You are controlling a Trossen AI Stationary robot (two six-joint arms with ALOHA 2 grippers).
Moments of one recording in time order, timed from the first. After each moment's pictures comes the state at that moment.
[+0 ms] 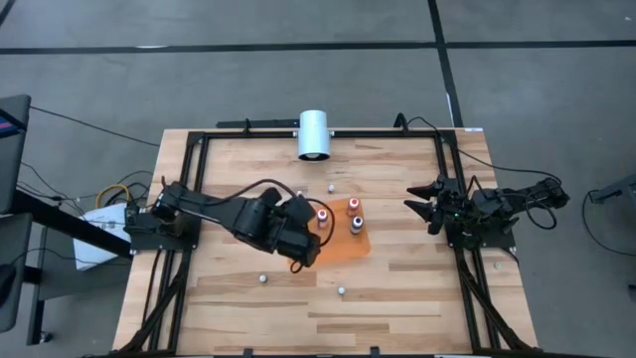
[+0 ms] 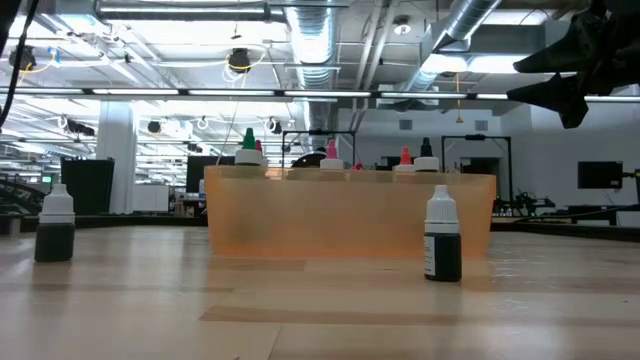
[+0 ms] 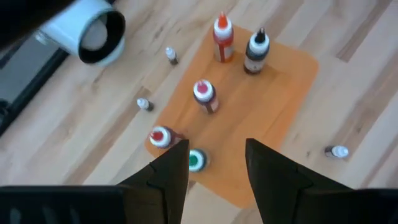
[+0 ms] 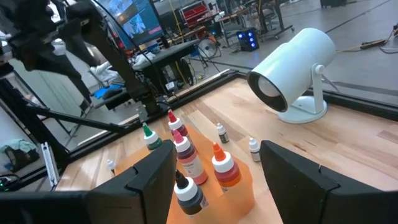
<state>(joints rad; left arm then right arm) -0.34 1.96 2.24 -1.57 -0.54 -0.91 0.31 0.04 0.19 -0.26 0.57 0.39</state>
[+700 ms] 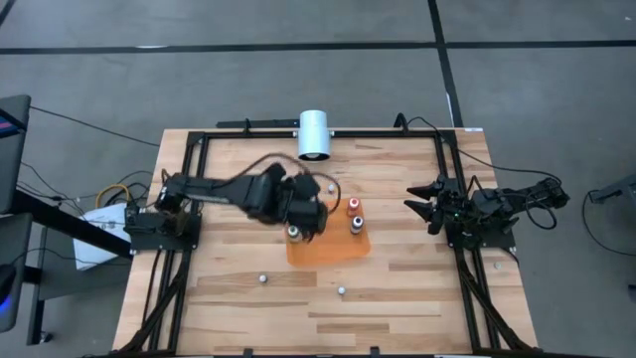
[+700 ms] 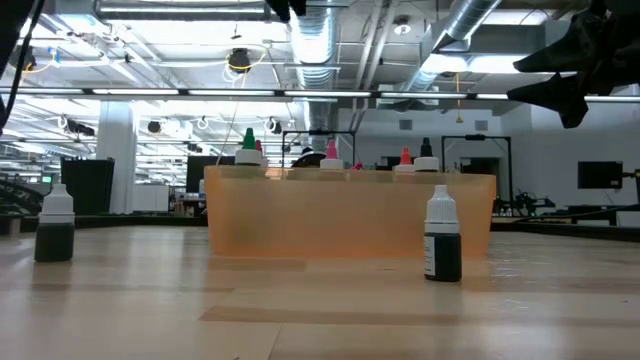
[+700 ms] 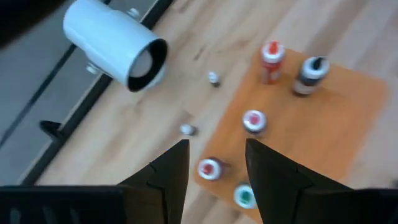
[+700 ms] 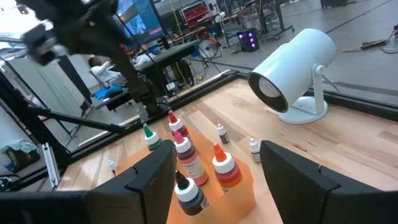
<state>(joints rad) -0.20 1.96 2.24 -1.57 -0.61 -0.73 0.31 0.04 0.19 -0.25 0.57 0.39</state>
